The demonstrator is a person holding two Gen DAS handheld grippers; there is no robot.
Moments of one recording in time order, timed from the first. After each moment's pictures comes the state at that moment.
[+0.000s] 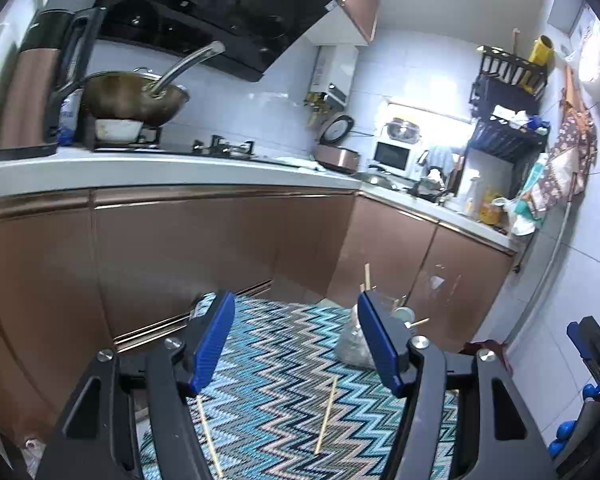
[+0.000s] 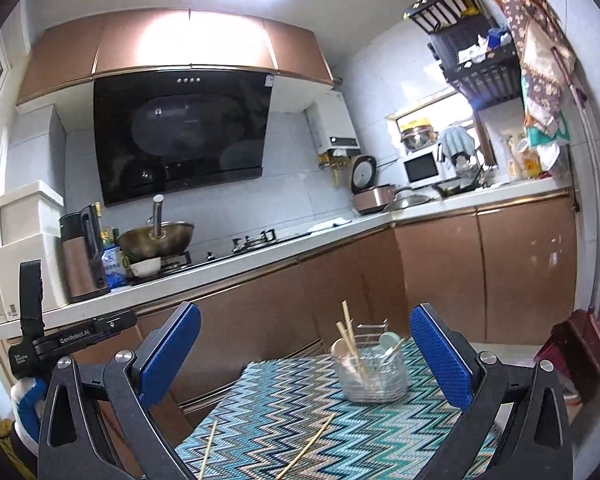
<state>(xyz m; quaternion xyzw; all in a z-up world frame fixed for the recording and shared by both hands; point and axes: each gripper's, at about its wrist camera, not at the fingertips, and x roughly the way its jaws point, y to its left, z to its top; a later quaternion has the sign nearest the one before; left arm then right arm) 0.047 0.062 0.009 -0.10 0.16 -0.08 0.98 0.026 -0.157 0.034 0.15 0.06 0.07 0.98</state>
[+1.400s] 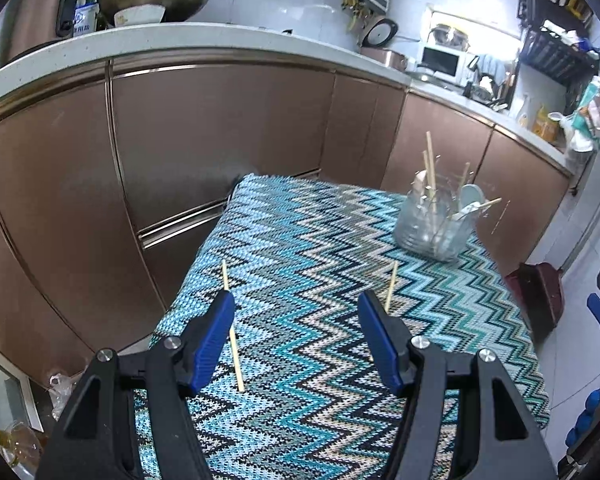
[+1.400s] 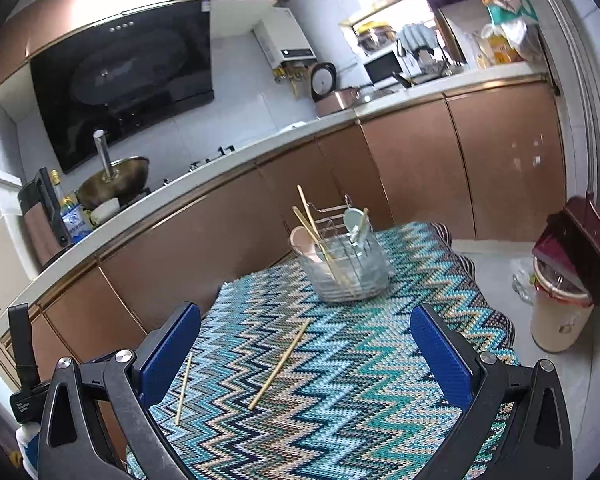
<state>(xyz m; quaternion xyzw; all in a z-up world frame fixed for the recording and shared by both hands) 0.074 0.035 -0.128 -0.07 0.33 -0.01 0.94 0.071 -0.194 -0.075 0.22 0.22 0.04 0.95</state>
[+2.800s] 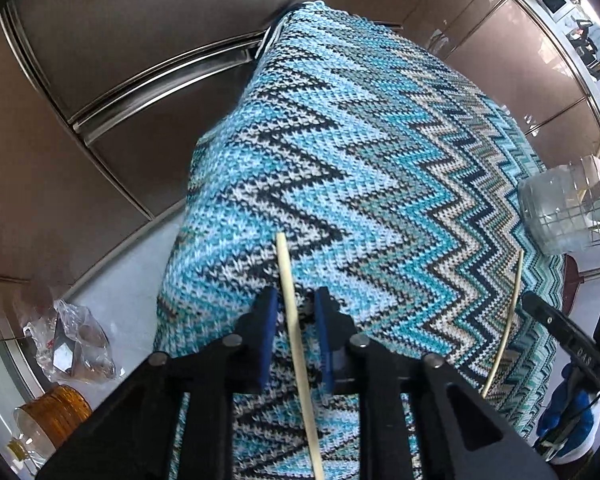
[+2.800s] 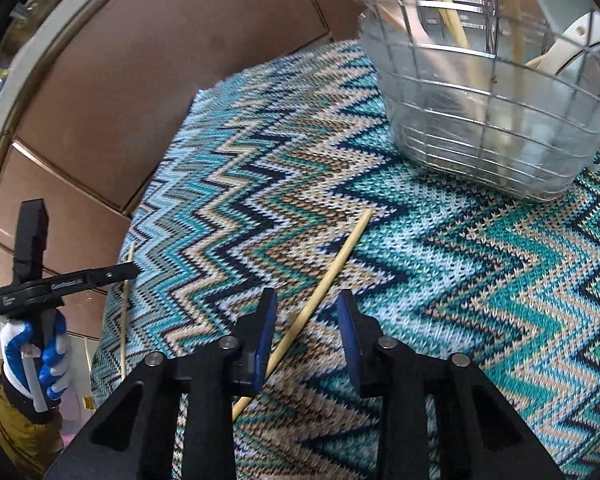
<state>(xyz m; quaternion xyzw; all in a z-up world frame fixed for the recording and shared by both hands) 0.293 0.136 -0.273 -0.15 0.61 -0.03 0.78 0.332 -0.091 -0.225 0.15 0.57 0.16 0.79</state>
